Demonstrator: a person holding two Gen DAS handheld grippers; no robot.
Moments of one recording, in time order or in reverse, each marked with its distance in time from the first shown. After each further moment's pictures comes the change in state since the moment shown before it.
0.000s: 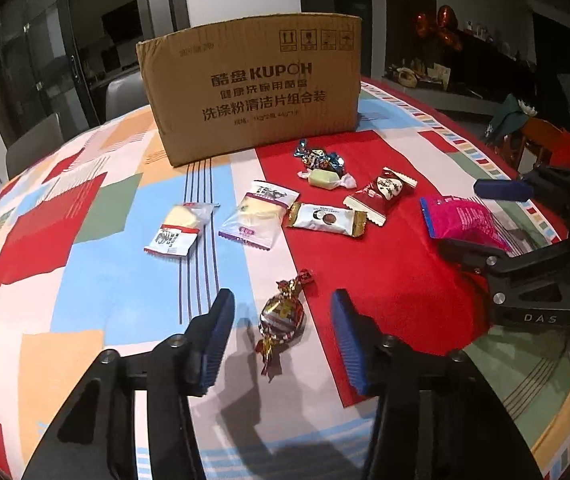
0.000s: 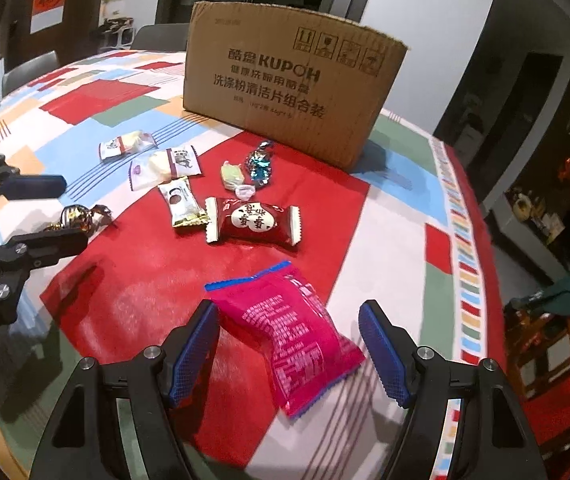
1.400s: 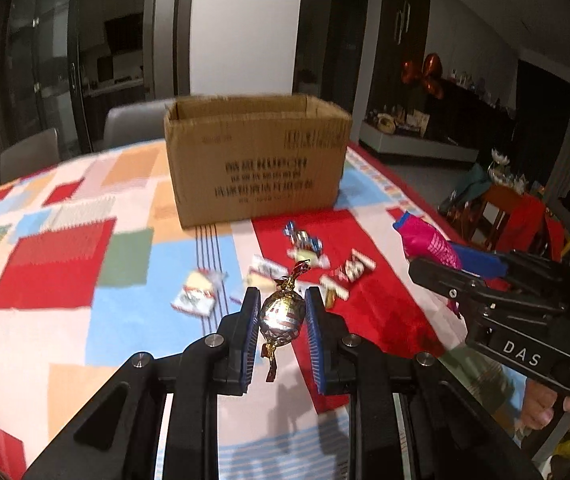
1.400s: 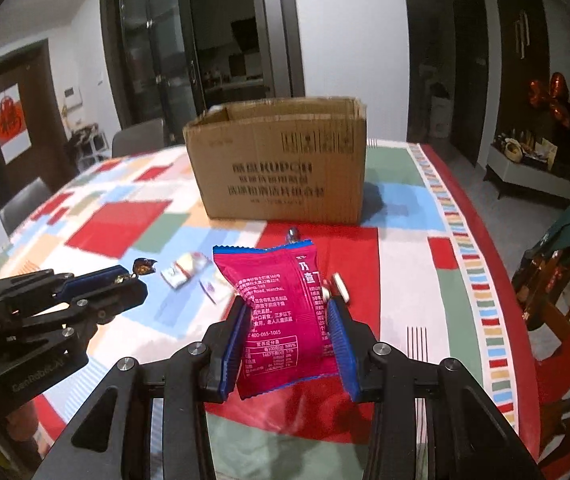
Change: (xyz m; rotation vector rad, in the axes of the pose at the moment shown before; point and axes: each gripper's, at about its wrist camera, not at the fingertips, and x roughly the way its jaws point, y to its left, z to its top) left arm -0.083 0.035 0.045 -0.070 -0.141 -0.124; right arm -0.091 0.018 0.040 0.362 -0.191 0.061
